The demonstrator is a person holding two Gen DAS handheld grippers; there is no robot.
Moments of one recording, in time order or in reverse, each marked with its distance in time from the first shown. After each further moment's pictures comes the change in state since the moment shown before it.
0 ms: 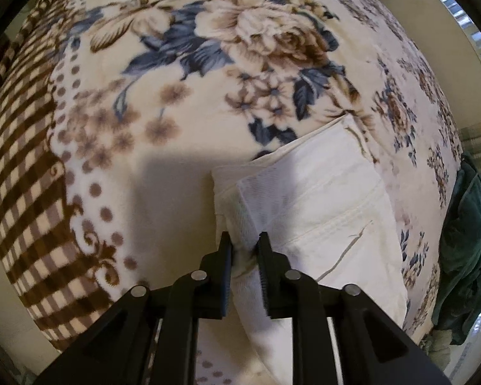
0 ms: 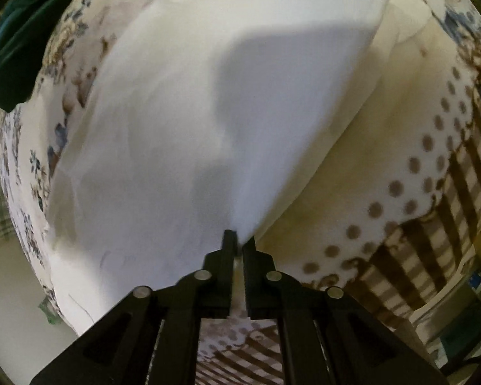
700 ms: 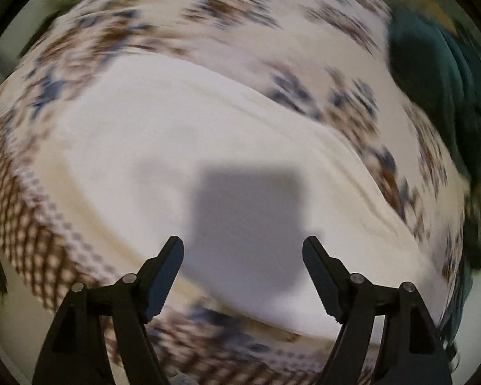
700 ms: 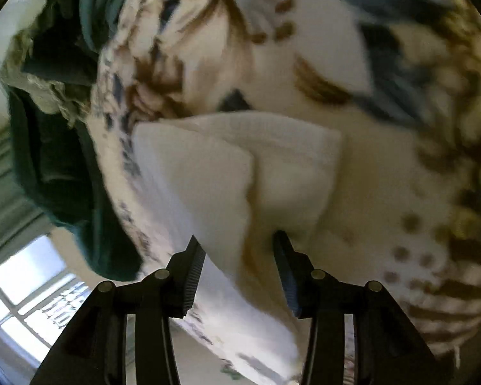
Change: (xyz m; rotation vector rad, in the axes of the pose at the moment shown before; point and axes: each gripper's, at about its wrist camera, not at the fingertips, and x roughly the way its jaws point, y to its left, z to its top) left arm -0.012 -0.184 -0.192 0.597 0.094 0.099; right arm -0.038 -0.161 0.139 0.582 -0.107 0.645
